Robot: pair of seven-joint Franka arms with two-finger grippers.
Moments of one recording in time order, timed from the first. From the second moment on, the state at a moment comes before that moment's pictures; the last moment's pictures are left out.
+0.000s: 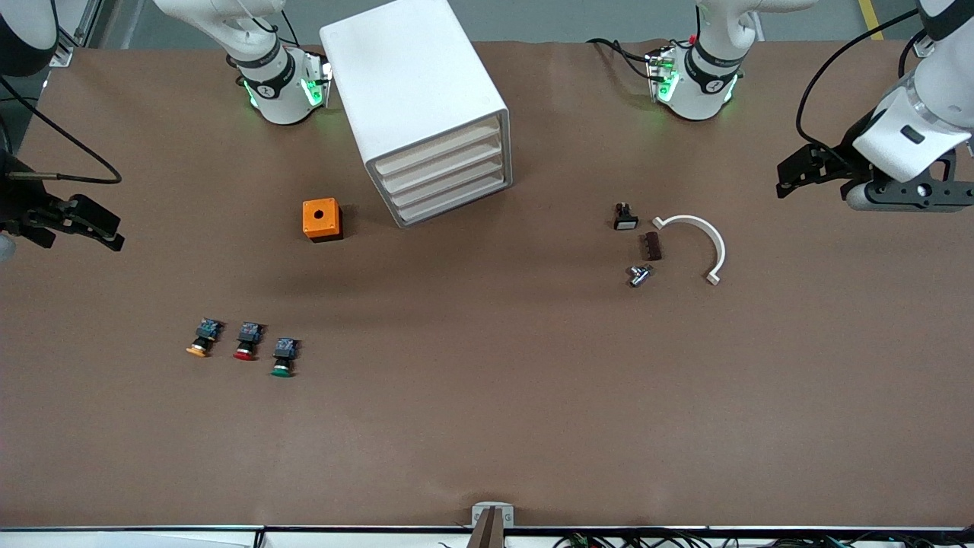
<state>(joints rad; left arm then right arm) -0.07 -0.10 -0.05 -1.74 -0.04 1.64 -0.08 0.05 0.06 -0.06 -1.54 -0.03 1.68 0.05</state>
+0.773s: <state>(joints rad) -0.06 -0.09 -0.05 -1.68 -0.04 1.56 -0.08 0.05 0.06 -0.06 -1.54 -0.03 1.68 0.05</state>
